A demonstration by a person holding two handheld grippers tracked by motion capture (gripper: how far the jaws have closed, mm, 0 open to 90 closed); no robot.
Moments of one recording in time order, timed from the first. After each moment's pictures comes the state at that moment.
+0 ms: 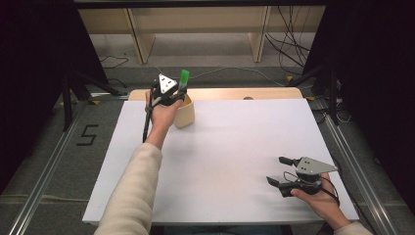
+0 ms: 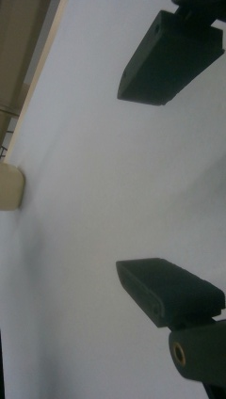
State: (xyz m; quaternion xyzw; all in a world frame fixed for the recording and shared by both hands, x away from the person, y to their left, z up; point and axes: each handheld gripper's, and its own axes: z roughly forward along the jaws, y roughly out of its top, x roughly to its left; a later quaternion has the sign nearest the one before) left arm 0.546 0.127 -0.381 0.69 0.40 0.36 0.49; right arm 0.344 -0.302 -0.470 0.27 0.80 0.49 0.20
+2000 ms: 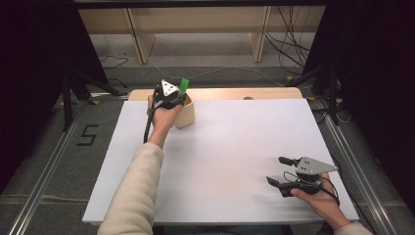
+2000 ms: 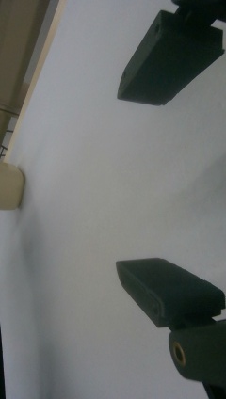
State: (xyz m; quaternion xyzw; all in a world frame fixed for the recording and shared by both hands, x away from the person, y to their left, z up) left arm 0.563 0.133 -0.414 0.72 0.41 0.33 0.45; right arm 0.344 -0.303 -0.470 0.27 0.81 0.49 0.19
